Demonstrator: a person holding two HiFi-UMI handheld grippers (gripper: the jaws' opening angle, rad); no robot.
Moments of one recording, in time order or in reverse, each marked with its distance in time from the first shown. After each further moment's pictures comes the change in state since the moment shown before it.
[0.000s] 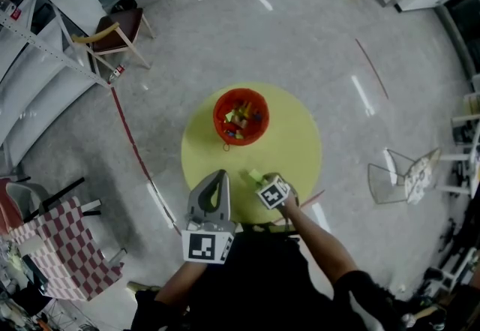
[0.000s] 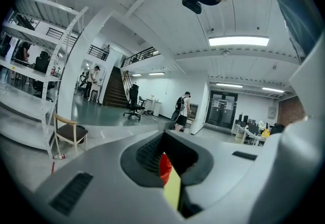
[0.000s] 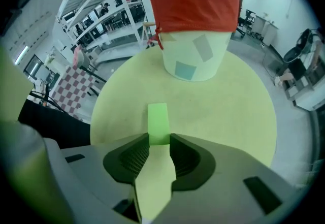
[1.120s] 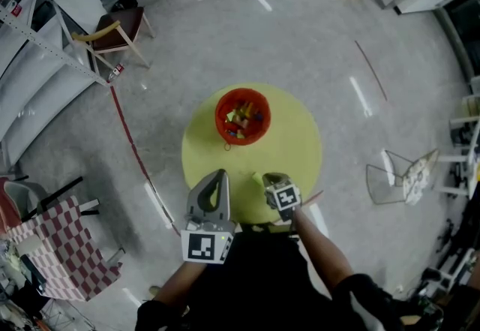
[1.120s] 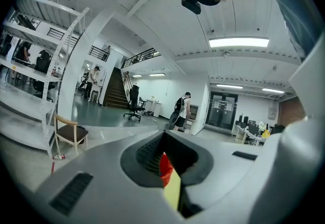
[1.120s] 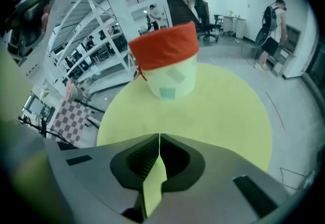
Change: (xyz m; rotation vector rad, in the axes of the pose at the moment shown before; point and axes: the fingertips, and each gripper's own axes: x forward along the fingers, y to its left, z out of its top) left arm -0.005 0.007 0.004 -0.004 -0.013 0.002; right arm -0.044 -0.021 0.032 0.209 -0.275 -0.024
